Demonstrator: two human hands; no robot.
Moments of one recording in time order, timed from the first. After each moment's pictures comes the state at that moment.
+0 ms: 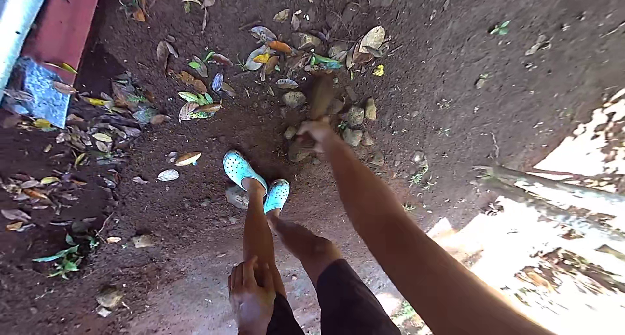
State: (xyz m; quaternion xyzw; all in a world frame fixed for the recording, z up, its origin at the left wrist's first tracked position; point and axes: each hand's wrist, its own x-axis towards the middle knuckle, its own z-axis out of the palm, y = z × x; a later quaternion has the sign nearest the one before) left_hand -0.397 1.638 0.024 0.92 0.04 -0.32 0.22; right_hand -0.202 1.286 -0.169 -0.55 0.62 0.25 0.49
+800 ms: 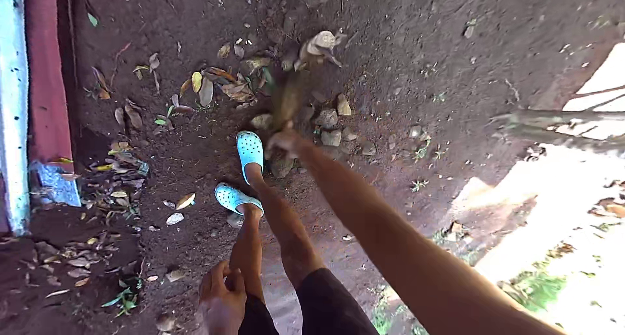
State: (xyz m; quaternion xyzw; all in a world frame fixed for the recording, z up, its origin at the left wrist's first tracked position) left_hand -0.256 1.589 0.017 0.91 -0.07 -0.38 0.16; right_hand -0.170 1.193 -0.177 -0.49 0.59 0.32 0.56
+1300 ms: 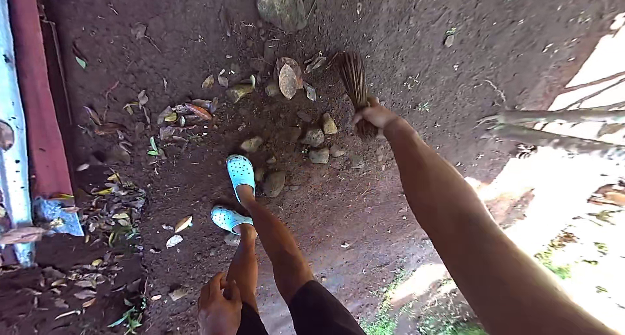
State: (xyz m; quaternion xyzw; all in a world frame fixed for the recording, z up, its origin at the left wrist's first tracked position) left_hand -0.217 1.529 -0.001 0.90 -0.08 -0.42 0.10; right_hand -0.199 0.899 -0.074 -0.54 0.67 0.25 0.44
